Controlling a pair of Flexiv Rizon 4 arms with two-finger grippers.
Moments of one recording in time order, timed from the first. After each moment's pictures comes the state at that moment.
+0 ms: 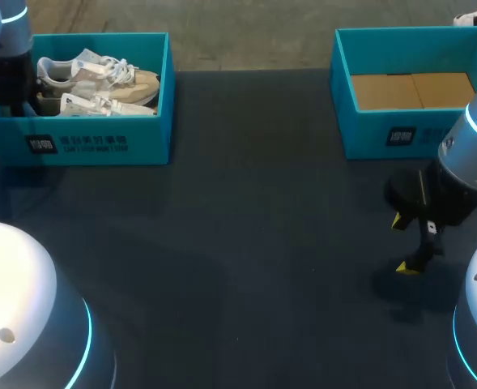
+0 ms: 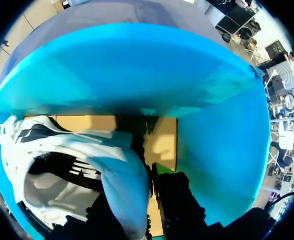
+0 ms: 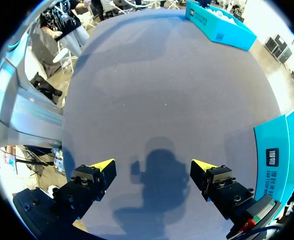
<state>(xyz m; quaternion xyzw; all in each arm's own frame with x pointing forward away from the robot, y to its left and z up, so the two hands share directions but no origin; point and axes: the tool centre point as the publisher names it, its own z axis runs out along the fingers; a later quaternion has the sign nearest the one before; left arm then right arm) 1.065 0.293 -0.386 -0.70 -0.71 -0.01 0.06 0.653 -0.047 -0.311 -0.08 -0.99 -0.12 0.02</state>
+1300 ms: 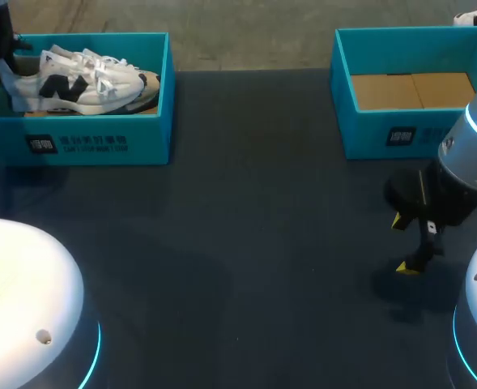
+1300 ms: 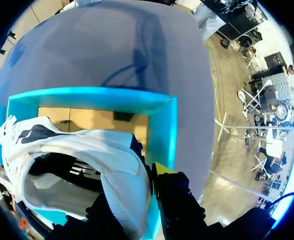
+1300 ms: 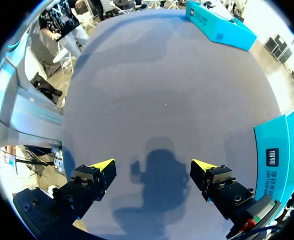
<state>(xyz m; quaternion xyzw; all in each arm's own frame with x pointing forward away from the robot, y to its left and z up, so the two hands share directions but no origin) 1.075 0.317 -0.275 -0.67 -0.73 -0.05 0.07 0.653 -0.047 -0.311 -0.08 -0.99 -0.12 0.02</state>
